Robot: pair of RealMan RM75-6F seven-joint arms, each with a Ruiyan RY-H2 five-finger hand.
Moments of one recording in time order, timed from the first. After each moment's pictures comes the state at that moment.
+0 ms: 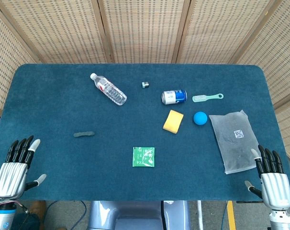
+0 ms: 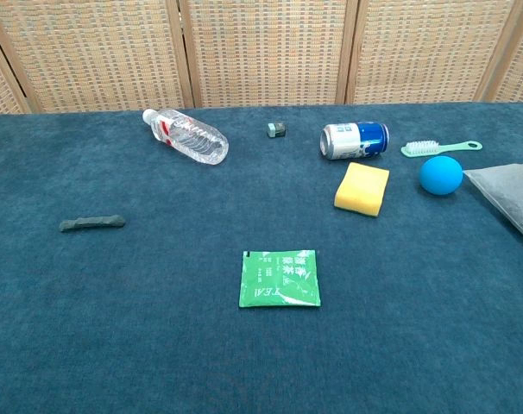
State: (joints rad) left arm -0.02 -1.19 0.00 -1.86 1.64 1.57 0.36; right arm -0.03 -1.28 0.03 -1.51 -1.65 1.67 -0.14
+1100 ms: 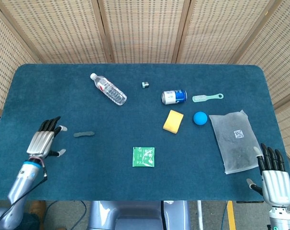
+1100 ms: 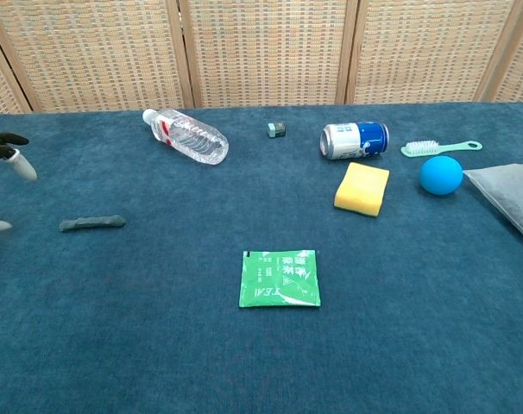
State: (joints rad) left arm -0.40 -1.38 -0.21 -1.47 1.22 1.01 0.19; right arm -0.02 -1.30 0.06 -1.50 -1.58 1.63 -0.17
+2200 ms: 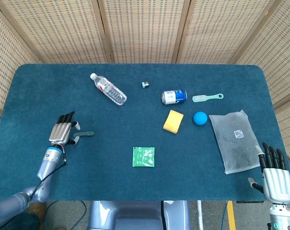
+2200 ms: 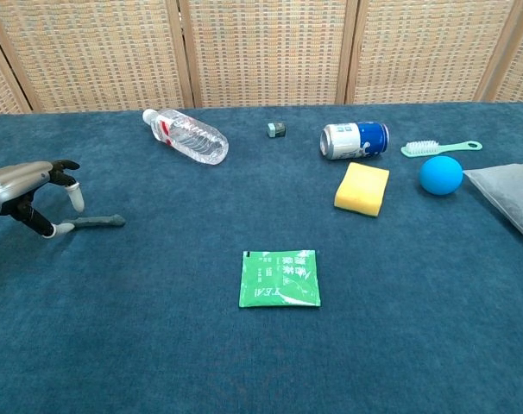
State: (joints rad) left arm -0.57 -1.65 -0.22 -1.11 1.05 0.89 0.20; right arm -0.01 -1.30 0.07 -1.50 -1.53 1.60 -0.18
